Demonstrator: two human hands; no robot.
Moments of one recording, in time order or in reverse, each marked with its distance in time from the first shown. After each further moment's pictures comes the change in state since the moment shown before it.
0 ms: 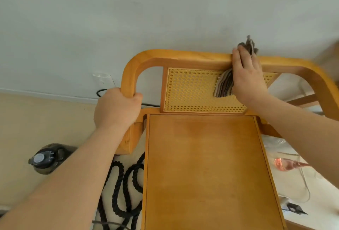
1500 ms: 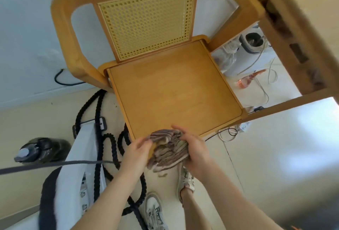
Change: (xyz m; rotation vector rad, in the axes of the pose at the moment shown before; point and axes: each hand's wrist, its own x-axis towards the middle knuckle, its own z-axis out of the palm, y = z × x) left_hand -0.245 -0.166 0.044 -0.131 -0.736 -0.139; right_hand -0.396 -0.173 0.008 1.976 -0.291 1.315
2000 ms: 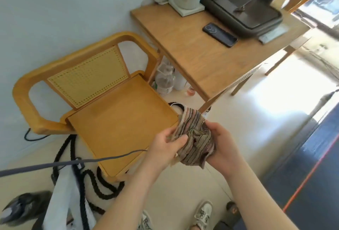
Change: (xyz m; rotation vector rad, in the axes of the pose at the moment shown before) left_hand -0.192 0.142 0.149 0.035 -0.532 0.307; right_hand -0.238 -0.131 -0.154 0.551 -0.013 -0.217
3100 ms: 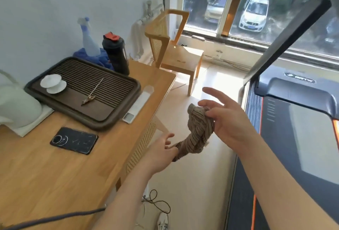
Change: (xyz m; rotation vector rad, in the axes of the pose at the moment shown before) left_hand 0.269 0.237 0.459 0.794 -0.405 0.098; right_hand -0.047 -0.526 -0.241 -0.099 0.205 -0.705
